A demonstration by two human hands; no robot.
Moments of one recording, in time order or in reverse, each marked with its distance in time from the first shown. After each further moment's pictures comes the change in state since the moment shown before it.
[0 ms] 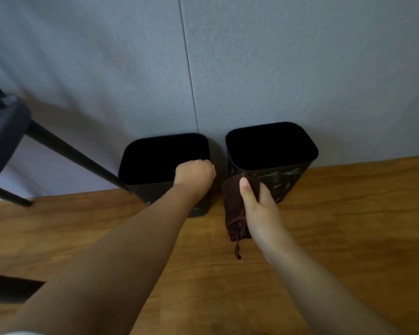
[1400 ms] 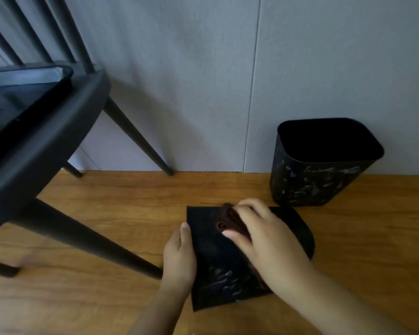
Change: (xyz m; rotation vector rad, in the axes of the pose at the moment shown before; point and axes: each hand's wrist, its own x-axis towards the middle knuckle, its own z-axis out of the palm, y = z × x) left_hand -0.210 -0.007 0.059 -1.722 0.126 -0.927; right_hand -0.071 0.006 0.057 -0.842 -0.269 -0.624
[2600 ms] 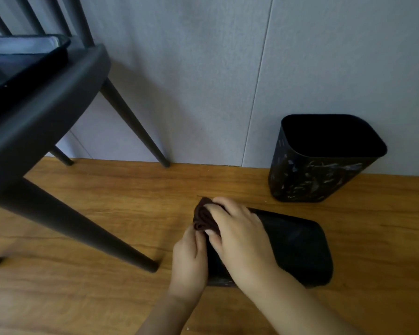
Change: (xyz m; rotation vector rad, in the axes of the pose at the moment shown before) left_hand -0.005 -0.025 0.011 0.226 -0.012 0.308; right_hand 0.009 -0.019 0.054 -0.130 0.047 -0.031
